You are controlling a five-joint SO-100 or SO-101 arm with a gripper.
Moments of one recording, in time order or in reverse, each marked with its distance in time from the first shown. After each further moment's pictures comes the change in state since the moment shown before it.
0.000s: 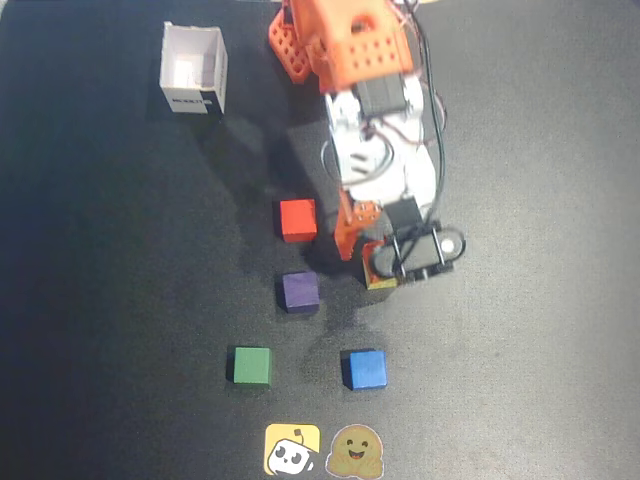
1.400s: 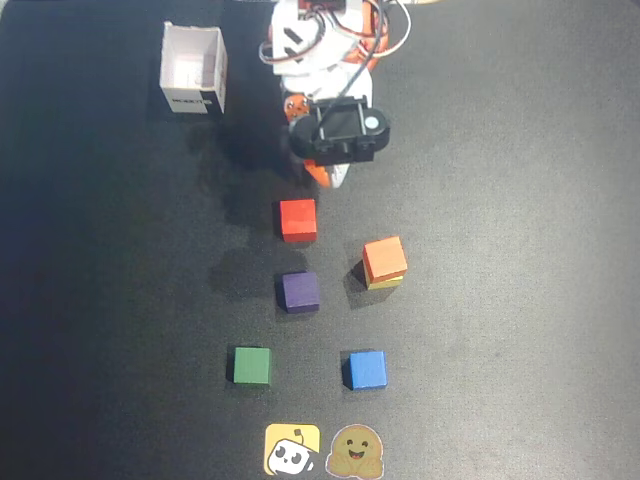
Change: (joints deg) arm 17.4 56.1 26.3 15.4 -10.5
